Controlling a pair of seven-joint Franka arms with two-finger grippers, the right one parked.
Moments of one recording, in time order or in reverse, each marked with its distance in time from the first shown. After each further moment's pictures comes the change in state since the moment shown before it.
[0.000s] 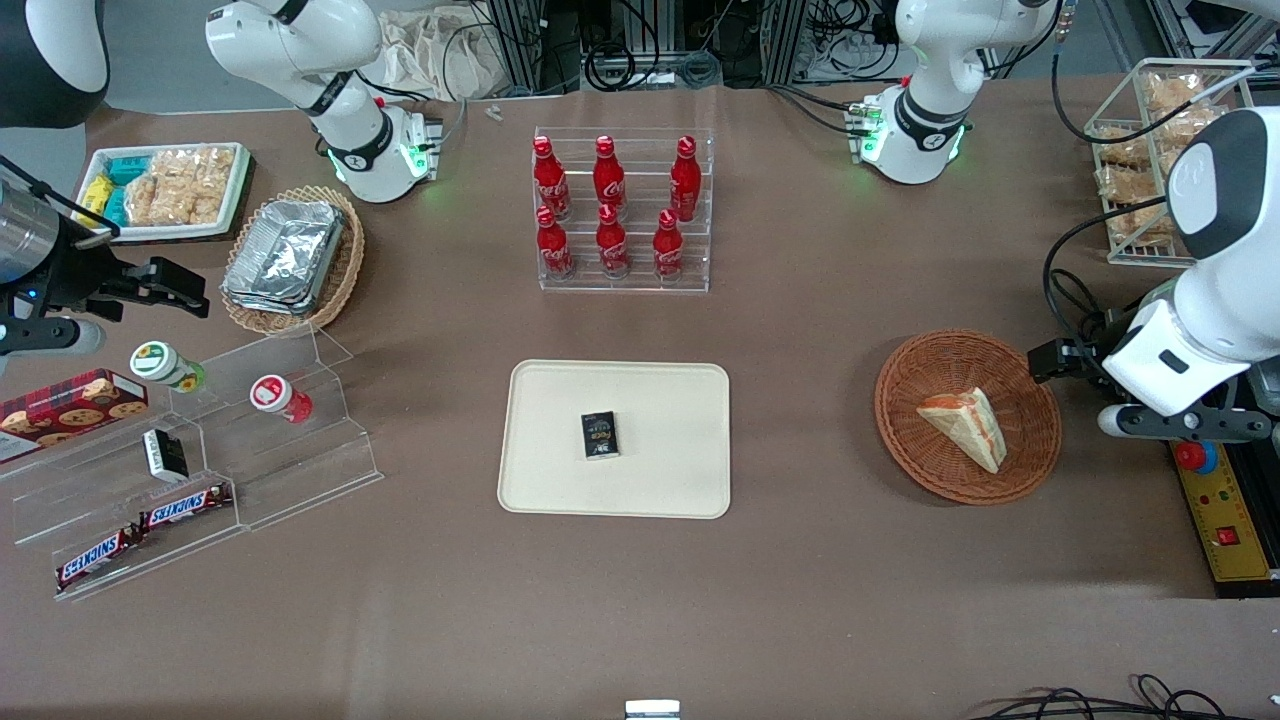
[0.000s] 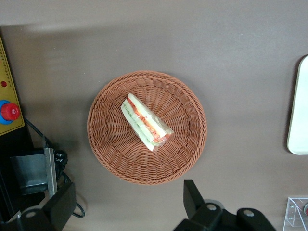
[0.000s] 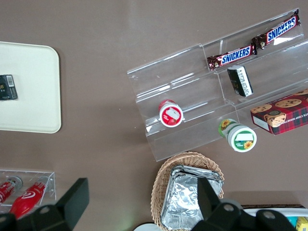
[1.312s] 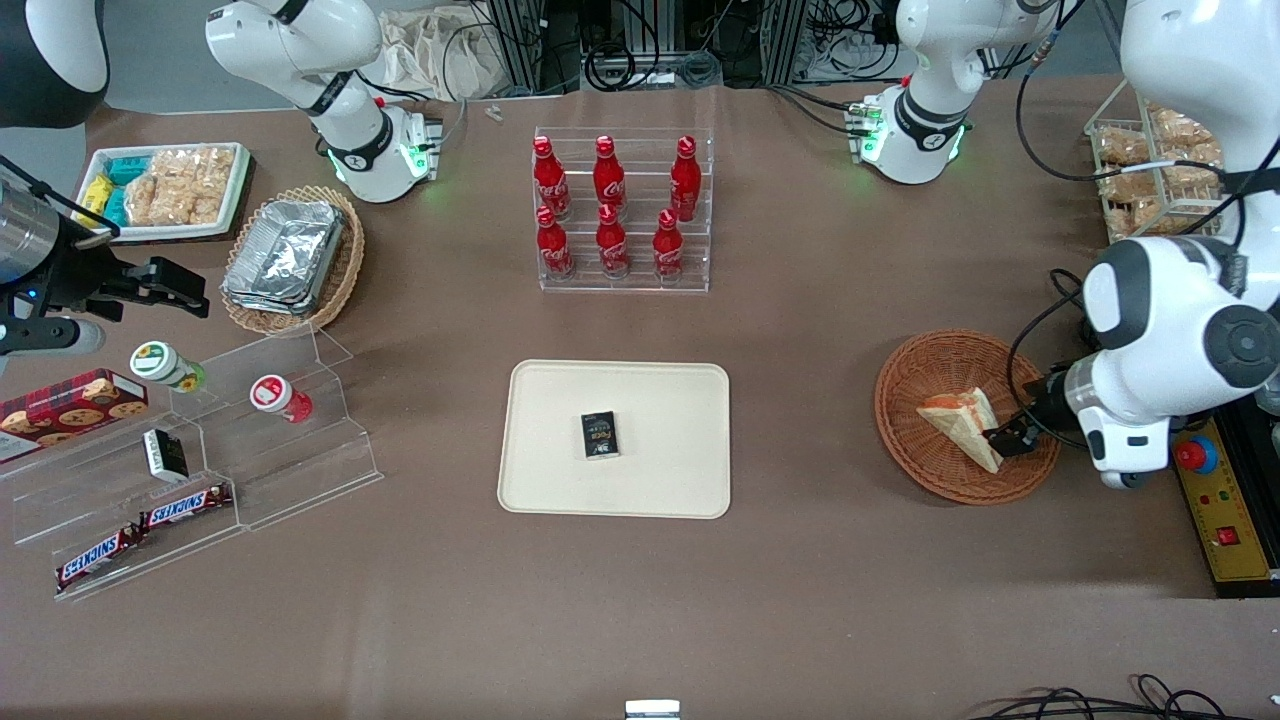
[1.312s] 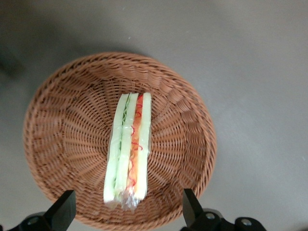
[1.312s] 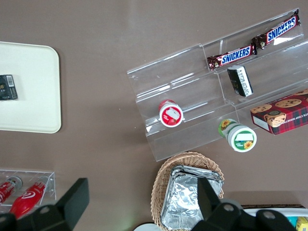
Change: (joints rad) arm 0.051 0.104 0.014 -0.351 -0.066 0.462 -0.849
